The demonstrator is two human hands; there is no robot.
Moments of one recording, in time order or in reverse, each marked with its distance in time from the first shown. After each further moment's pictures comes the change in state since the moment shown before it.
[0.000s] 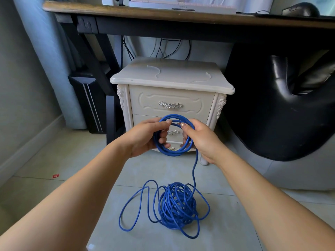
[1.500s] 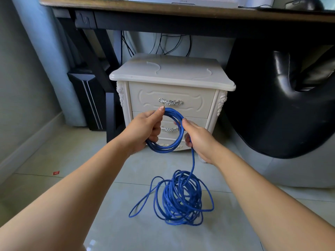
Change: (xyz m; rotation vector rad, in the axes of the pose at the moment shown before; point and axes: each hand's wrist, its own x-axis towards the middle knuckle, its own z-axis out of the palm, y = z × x) left_hand 0.006 -0.003 0.000 0.041 0.176 0.125; right_hand 0.006 0.015 0.007 0.064 -0.053 0.114
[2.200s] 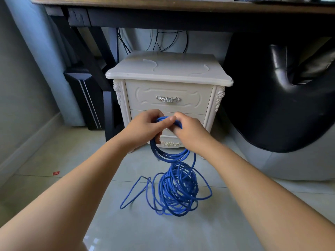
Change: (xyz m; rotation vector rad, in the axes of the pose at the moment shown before) left_hand -0.012 0.004 0.005 0.579 -0.016 0.146; right_hand -0.015 -0.029 0.008 -0.605 0.053 -0.224
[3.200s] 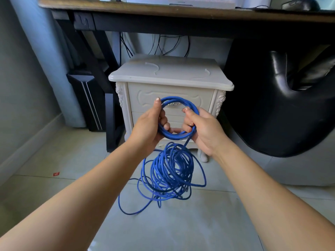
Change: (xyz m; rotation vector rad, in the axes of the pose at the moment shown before) left_hand 0.007 0.013 0.021 -0.900 0.178 -0.127; right_hand 0.002 0.000 -0.013 1.129 0.034 0.127
